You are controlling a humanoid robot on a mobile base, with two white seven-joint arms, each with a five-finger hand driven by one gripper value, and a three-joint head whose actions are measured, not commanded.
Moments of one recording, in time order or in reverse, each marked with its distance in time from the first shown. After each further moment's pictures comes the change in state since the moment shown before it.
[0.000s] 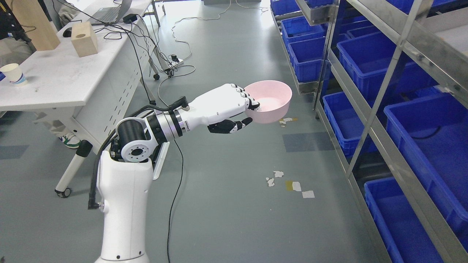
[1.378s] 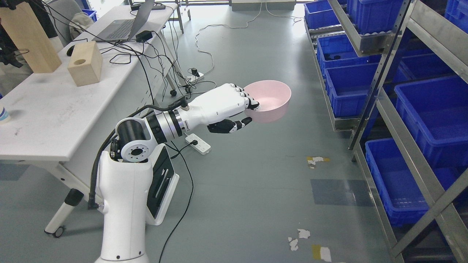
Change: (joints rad) left arm 0.001 0.000 0.001 -0.001 -0.001 0.002 0.000; right arm 0.000 0.000 0.000 0.000 0.000 0.000 -0.001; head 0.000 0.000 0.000
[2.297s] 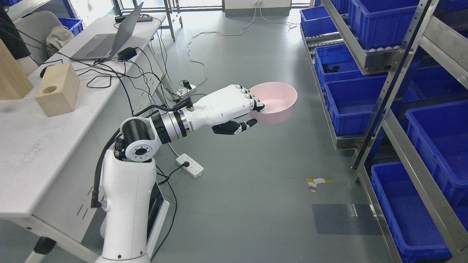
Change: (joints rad) left arm -0.006 0.000 -0.033 0.003 0.006 0.000 0.007; right arm 0.000 0.000 0.000 0.000 0.000 0.000 0.000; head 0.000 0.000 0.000
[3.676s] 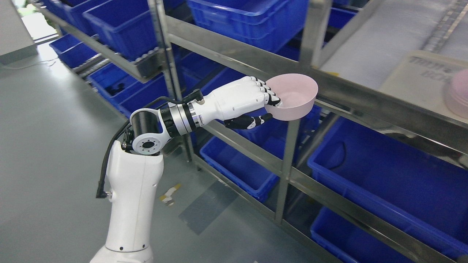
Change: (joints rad) left arm -0.075 0.000 -0.072 0.003 0.079 0.000 0.041; right arm 0.001 0.000 0.000 0.000 0.000 0.000 -0.001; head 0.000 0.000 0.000
